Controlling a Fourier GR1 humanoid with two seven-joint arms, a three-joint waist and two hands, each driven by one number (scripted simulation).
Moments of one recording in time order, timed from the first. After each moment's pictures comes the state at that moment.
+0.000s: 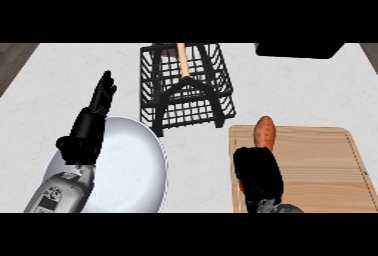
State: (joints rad) left arm -0.23 0.27 -0.26 -1.59 0.03 0.35 0.06; right arm -0.12 -0.14 0.56 -1.66 1.23 0.37 0.61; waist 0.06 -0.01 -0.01
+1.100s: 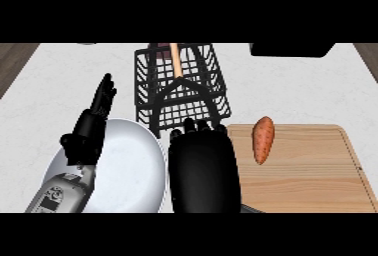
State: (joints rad) left arm -0.23 0.27 -0.28 -1.57 0.04 0.37 0.08; right arm -0.67 -0.02 0.77 -1.85 1.11 0.47 1.13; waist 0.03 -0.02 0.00
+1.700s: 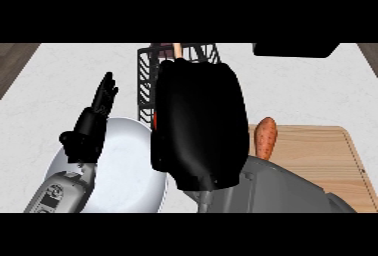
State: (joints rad) left arm -0.24 0.28 -0.28 -1.56 0.06 0.37 0.07; right arm -0.99 -0.02 0.53 -1.76 0.88 0.44 1.19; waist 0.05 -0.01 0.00
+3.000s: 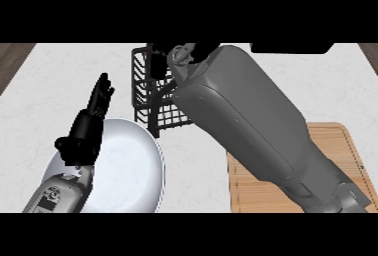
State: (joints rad) left arm -0.23 0.29 -0.28 -1.57 0.06 0.39 0.03; right arm -1.29 -0.01 0.29 -1.17 0.79 0.22 1.13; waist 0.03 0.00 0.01
